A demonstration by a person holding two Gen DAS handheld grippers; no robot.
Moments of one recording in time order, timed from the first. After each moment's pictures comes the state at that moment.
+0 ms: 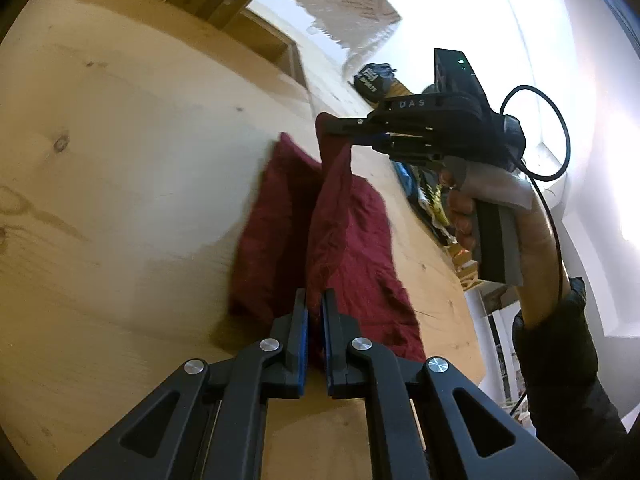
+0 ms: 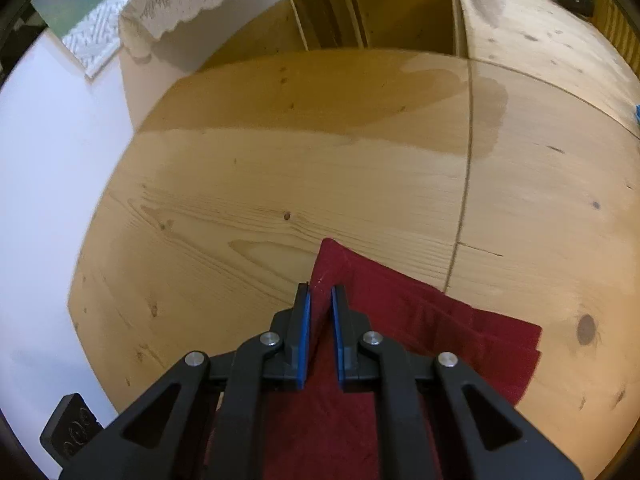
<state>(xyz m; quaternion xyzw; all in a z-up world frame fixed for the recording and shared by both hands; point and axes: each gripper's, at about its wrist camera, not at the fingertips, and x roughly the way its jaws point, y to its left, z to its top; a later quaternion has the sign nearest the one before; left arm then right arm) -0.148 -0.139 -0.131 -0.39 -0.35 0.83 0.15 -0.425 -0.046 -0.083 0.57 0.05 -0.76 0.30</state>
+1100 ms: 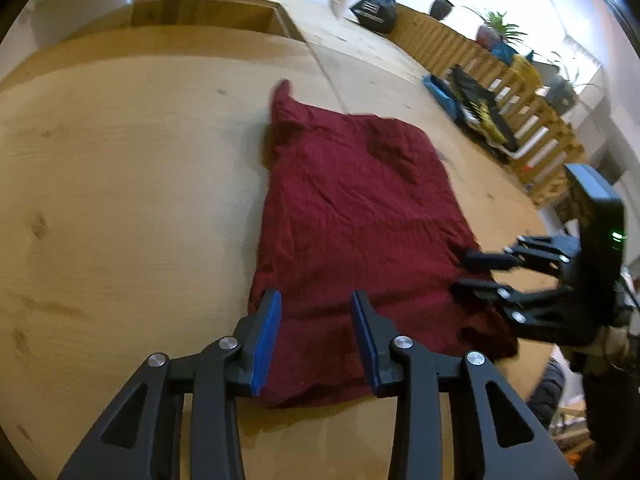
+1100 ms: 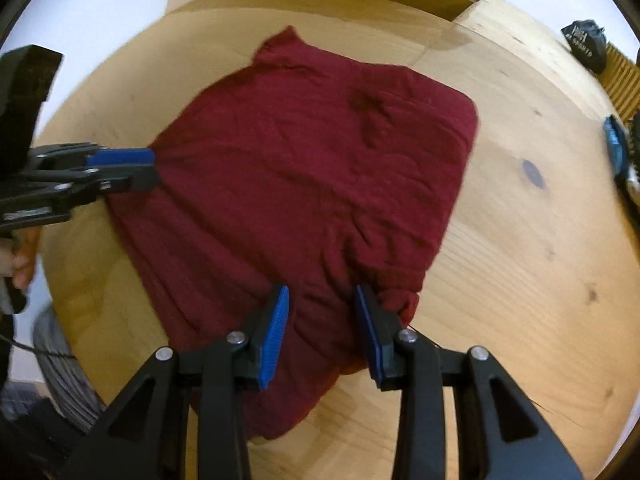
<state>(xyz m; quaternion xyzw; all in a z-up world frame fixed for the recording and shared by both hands) -0.198 -0.097 -0.124 -0.49 -0.16 0.85 0.13 -0.255 0.081 -0.122 0.53 0.21 -0.76 0.30</state>
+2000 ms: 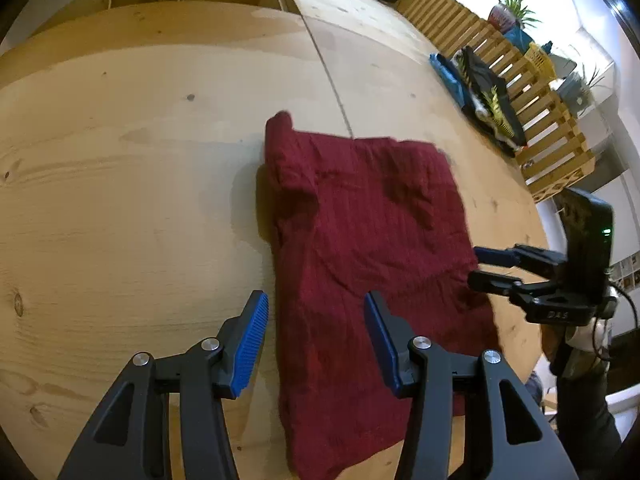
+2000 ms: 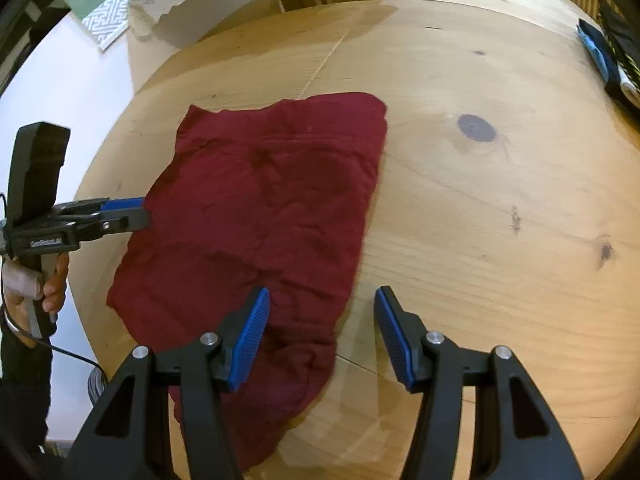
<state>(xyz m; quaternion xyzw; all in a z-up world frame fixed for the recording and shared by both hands) -0.272 -0.101 -0.119 -0.56 -0.15 0.80 0.14 -0.313 0.150 -0.111 0.56 0.04 -0.77 0.31</state>
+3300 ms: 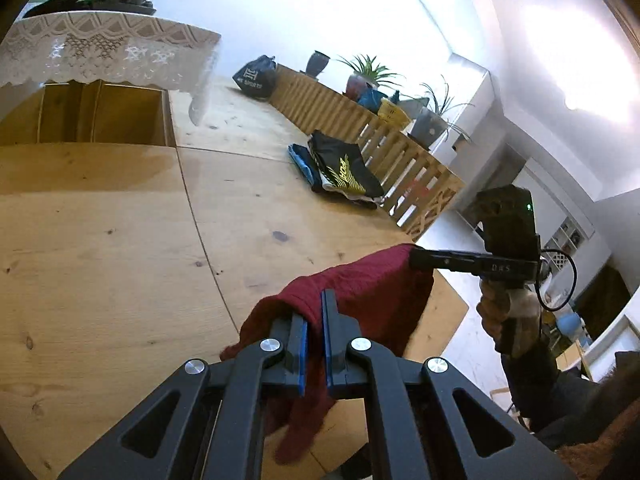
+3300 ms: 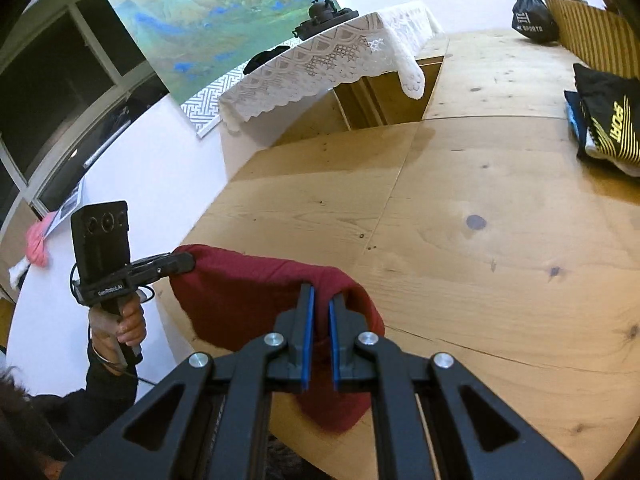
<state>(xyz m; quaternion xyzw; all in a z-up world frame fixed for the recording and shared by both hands) -0.166 -0.086 0.017 -0.37 -0.17 0.87 0.29 -0.238 0.210 0.031 0.43 -0.08 -0.81 0.39</state>
